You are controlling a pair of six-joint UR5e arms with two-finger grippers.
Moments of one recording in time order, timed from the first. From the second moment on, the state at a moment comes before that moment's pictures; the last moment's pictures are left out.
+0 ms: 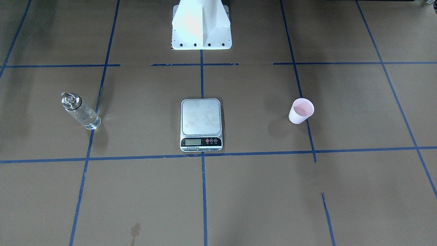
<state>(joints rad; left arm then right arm) -1.59 -1.64 -1.59 -1.75 -2.34 0.03 1.46 -1.69 1.71 -1.48 2.34 -0.07</state>
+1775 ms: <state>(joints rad) -1.31 -1.65 -1.71 -1.87 -2.38 -0.31 1.45 -1.68 1.73 -1.48 2.45 -0.06</state>
